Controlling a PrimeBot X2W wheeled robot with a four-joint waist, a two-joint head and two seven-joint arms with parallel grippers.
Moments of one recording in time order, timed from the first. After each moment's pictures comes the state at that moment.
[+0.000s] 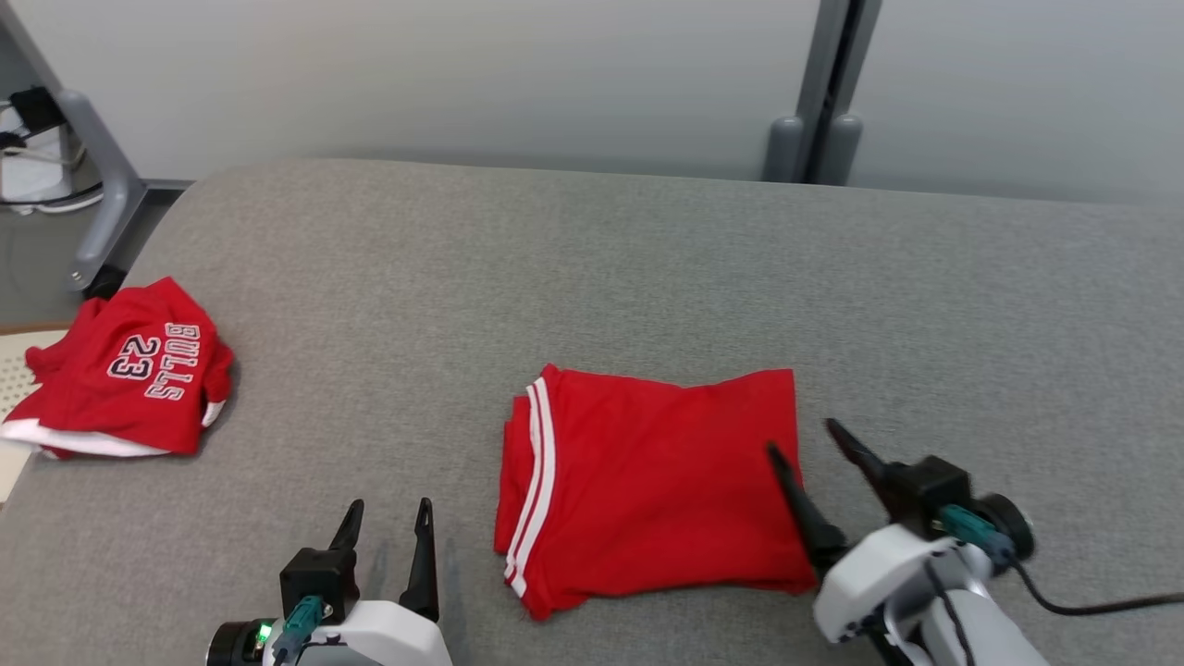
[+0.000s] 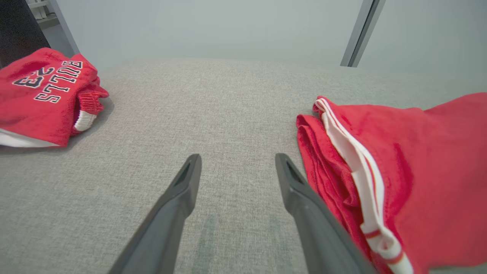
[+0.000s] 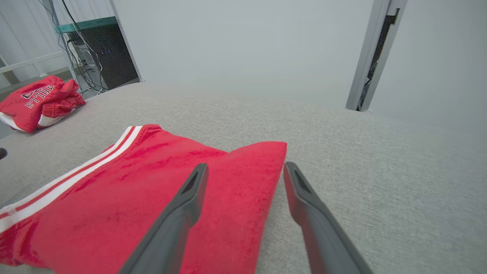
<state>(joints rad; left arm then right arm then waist) -0.12 0.05 -0.25 0.52 -0.27 0.11 -0.26 -0.34 -0.05 0.37 0.62 0.19 0.13 -0.26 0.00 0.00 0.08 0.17</state>
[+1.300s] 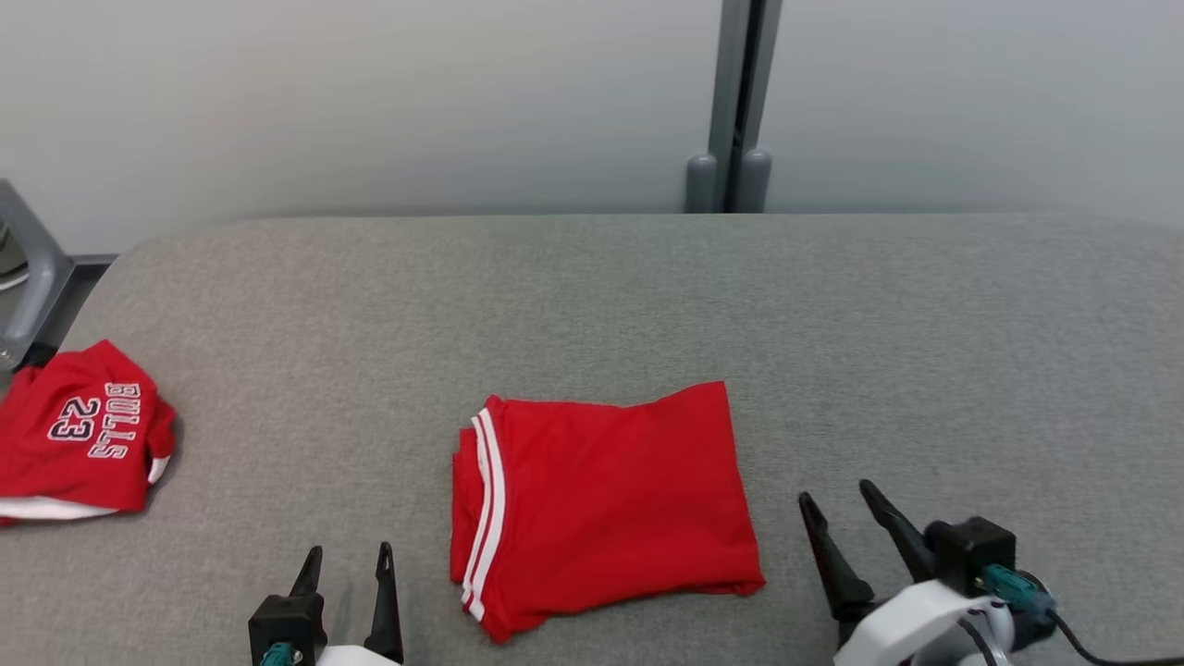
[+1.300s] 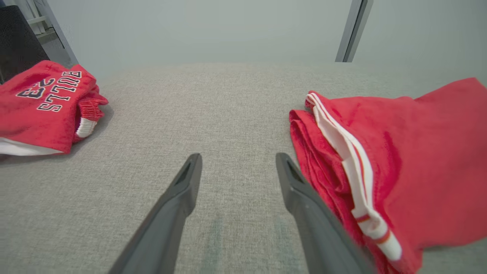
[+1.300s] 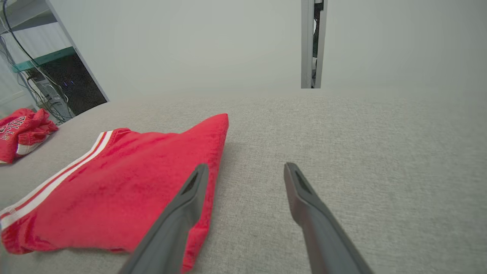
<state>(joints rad) -0.02 0.05 -0.14 0.49 -0.18 0.11 -0.26 -0.16 -0.05 0.23 0.53 0.25 0.13 -0.26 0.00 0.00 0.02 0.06</state>
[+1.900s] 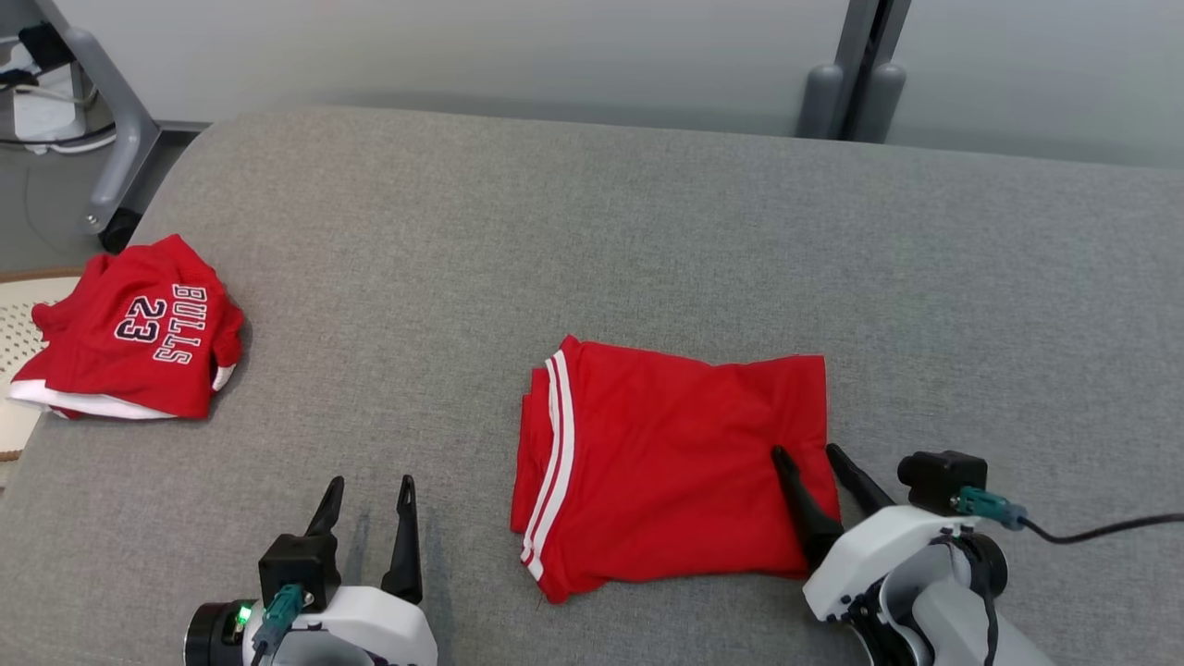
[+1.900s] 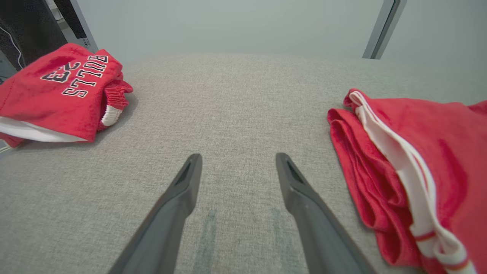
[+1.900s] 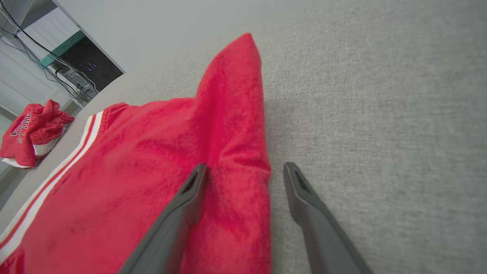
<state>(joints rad) -0.11 0.05 -0.18 0.47 -0.21 0.09 -0.26 -0.42 -0.05 0.44 0.85 0.62 0.13 -0.26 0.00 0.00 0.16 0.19</state>
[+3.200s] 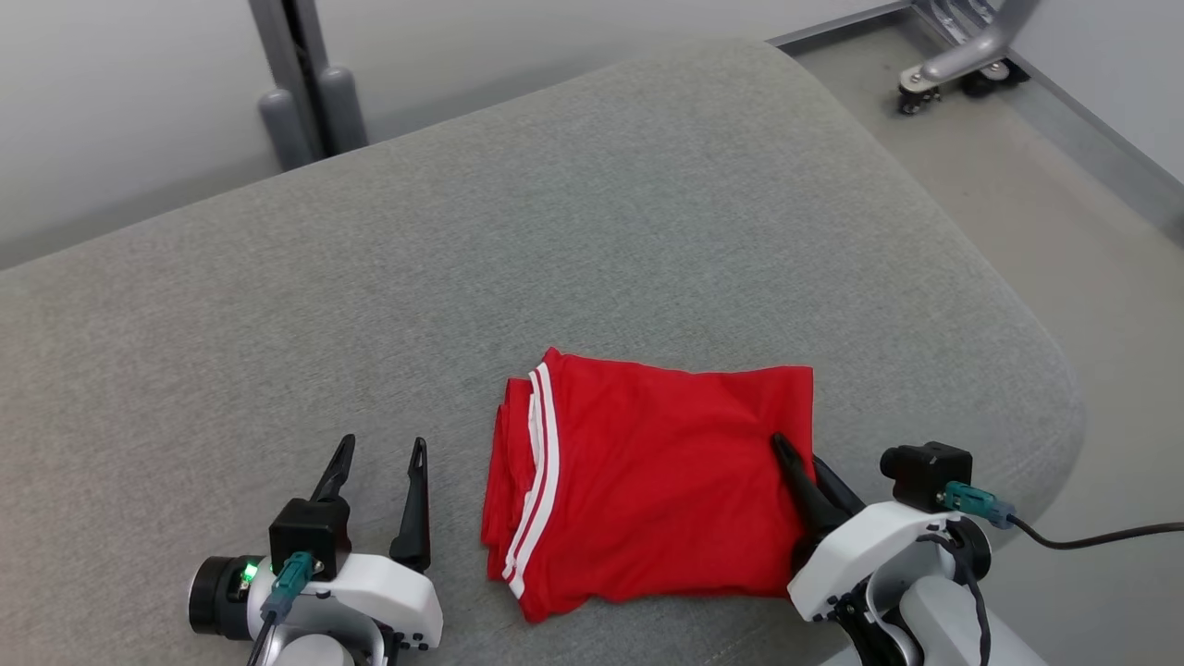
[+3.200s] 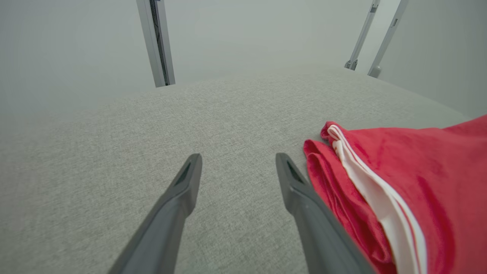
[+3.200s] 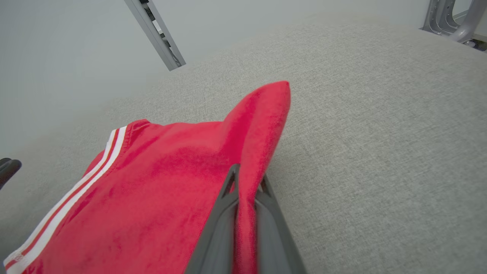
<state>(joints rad) -0.17 0.05 -0.18 0.45 -0.16 0.06 -0.26 -0.41 -0.05 0.45 0.77 0.59 0.13 -0.26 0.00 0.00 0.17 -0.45</state>
